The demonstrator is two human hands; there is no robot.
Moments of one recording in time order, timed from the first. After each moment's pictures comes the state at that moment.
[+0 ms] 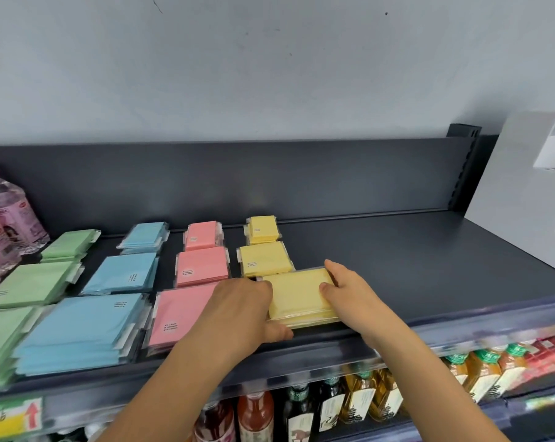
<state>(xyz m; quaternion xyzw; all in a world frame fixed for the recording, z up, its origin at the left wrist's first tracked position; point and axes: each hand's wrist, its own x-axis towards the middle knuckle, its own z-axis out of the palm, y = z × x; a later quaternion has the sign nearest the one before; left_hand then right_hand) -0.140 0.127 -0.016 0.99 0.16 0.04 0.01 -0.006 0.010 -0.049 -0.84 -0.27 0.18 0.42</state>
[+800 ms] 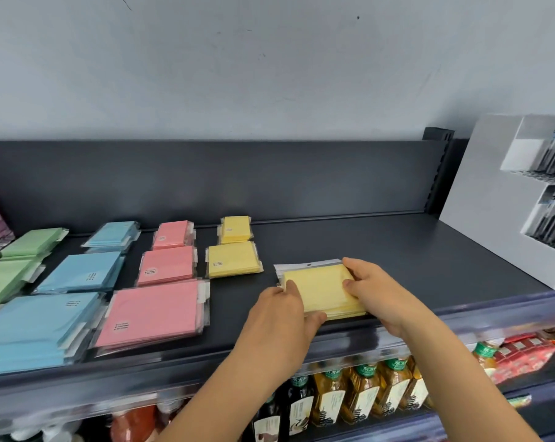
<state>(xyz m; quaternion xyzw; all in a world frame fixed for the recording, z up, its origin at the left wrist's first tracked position) -0.088 0.052 -0.051 0.95 0.17 0.17 0.19 0.047 -0.052 -0.041 -0.84 -0.25 0.19 0.44</state>
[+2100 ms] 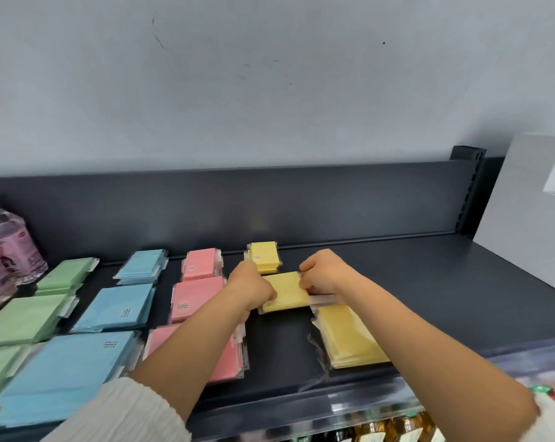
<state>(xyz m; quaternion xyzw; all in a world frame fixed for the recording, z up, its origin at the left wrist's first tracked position) -0.048 0.181 -0.021 0.81 0.39 0.11 0.42 0.055 0.082 -0.010 -0.86 -0.28 0.23 0.36</state>
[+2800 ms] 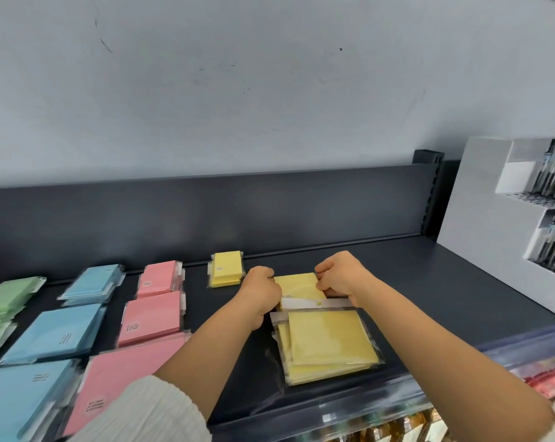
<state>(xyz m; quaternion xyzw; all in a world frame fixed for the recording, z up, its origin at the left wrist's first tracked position) 0.022 0.141 -0.038 0.78 0.31 0.12 0.53 0.118 0.022 -0.016 -0.88 -0.20 0.16 0.40</state>
